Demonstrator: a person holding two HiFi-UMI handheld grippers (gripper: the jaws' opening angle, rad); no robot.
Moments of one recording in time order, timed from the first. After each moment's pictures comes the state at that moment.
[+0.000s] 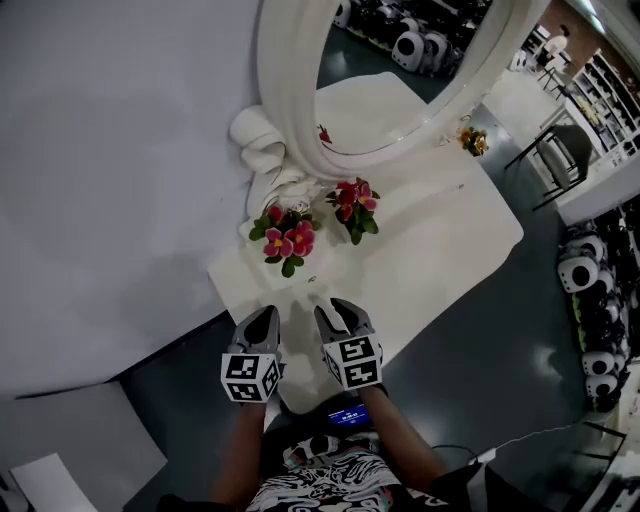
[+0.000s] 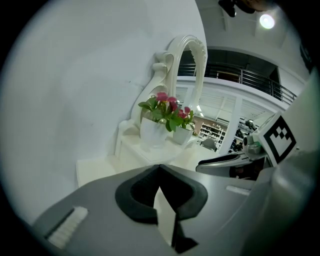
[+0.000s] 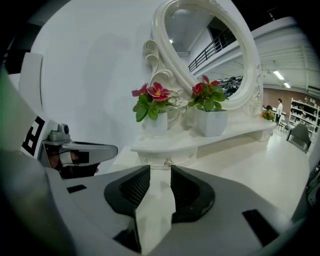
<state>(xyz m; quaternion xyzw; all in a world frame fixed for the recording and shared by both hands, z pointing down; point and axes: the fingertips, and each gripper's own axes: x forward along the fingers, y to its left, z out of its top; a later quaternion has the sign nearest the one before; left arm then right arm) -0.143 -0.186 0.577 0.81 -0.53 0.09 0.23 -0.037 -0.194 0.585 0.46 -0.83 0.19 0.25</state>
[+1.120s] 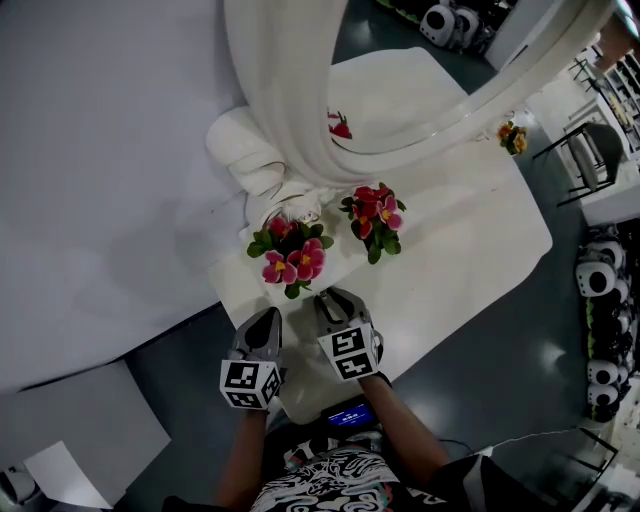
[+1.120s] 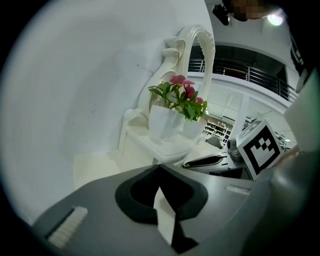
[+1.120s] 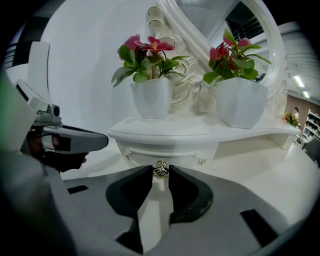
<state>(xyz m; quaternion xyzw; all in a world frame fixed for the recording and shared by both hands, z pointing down) -0.147 -0.213 0.612 0.79 -0.54 0.11 0.26 -0.057 -0.247 0.646 0.40 -0.85 0.17 0.31</state>
